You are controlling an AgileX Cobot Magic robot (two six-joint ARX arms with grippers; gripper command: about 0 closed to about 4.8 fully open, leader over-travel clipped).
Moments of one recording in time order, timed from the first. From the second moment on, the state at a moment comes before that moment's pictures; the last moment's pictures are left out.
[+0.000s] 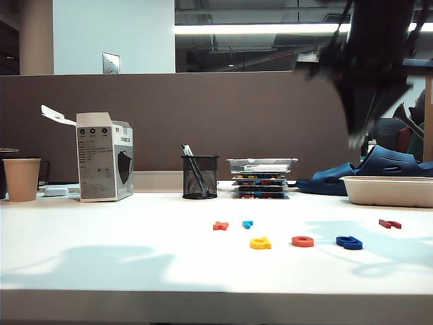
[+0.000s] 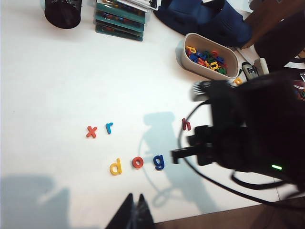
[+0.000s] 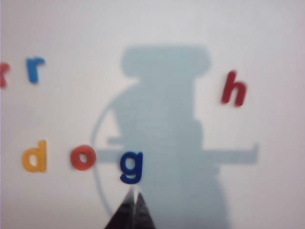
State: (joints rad) left arm -1.16 1.39 1.85 -1.17 -0.54 -0.89; right arm 0.45 1.49 1.27 -0.93 0.12 0.33
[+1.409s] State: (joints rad) left arm -0.06 1.13 1.86 -0.92 -0.11 -0.02; right arm 0.24 0.34 0.69 -0.59 0.12 0.12
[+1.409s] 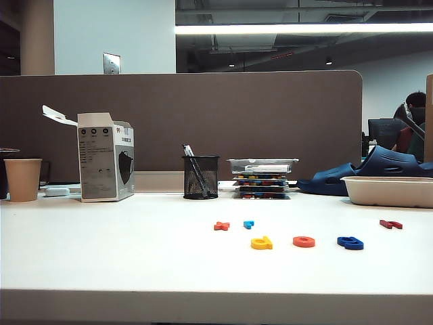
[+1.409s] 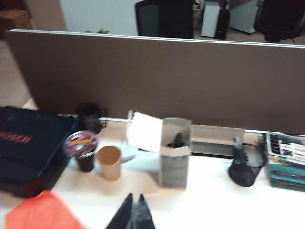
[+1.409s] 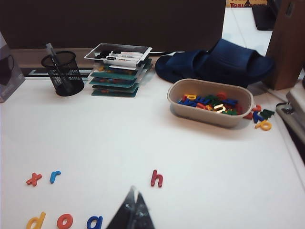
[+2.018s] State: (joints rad) left arm -0.02 0.32 1.04 -0.87 -0.03 -0.03; right arm 0.24 0.13 0.39 -0.43 0.11 0.15
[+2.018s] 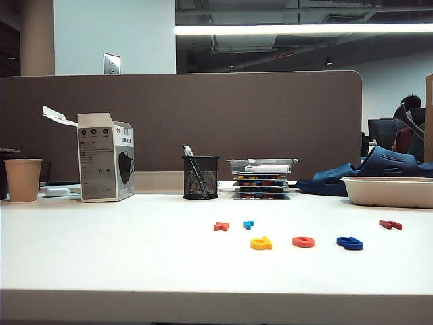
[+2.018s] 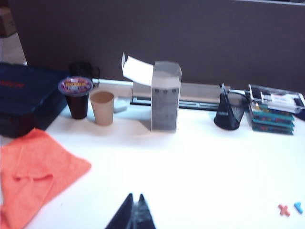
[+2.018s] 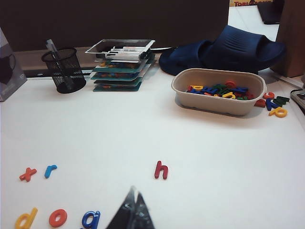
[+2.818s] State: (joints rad) left arm -0.02 0.00 0.44 -0.42 0.03 -0.11; right arm 0.24 0.07 0.09 -0.14 0.07 0.05
